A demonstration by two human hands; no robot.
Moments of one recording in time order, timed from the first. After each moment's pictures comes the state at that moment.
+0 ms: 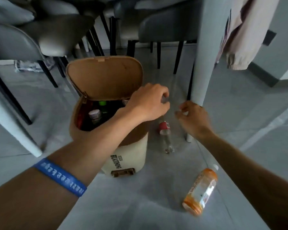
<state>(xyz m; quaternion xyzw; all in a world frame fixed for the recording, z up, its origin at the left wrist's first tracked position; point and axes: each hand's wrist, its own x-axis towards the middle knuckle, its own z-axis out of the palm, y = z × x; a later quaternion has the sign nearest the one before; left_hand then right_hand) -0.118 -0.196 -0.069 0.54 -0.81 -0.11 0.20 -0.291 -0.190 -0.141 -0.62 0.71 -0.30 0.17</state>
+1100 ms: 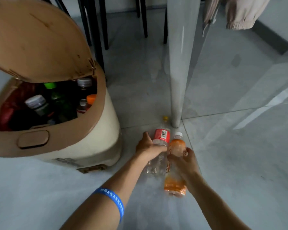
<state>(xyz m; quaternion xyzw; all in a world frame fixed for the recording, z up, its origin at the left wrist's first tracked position) -0.230 -0.182 -0.318 0.74 -0.46 -0.47 0.11 -0.367 -0.125 -0.358 -0.29 0.75 -0.31 0.50</state>
